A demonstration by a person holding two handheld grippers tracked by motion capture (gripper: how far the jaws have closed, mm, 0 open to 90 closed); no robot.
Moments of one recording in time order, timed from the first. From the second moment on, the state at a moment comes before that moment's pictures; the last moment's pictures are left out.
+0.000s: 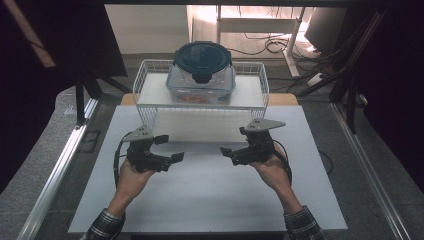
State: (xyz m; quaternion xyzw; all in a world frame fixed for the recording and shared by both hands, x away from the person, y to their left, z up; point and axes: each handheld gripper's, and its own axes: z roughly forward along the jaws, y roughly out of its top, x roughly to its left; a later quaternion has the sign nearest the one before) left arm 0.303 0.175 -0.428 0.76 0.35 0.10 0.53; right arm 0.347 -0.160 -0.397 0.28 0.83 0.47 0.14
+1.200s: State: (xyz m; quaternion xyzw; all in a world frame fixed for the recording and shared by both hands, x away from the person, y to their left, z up) left arm 0.274 0.180 -0.453 0.78 0.35 0.14 0.51; right arm 0.317 -0.176 -0.420 0.28 0.83 0.45 0.16
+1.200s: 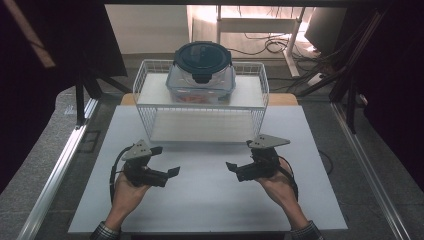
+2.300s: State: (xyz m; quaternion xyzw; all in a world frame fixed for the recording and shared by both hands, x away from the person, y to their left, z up) left arm 0.248 0.194 -0.474 0.78 0.37 0.14 0.49; right arm 0.293 -0.191 -0.432 0.29 0.83 0.45 0.16
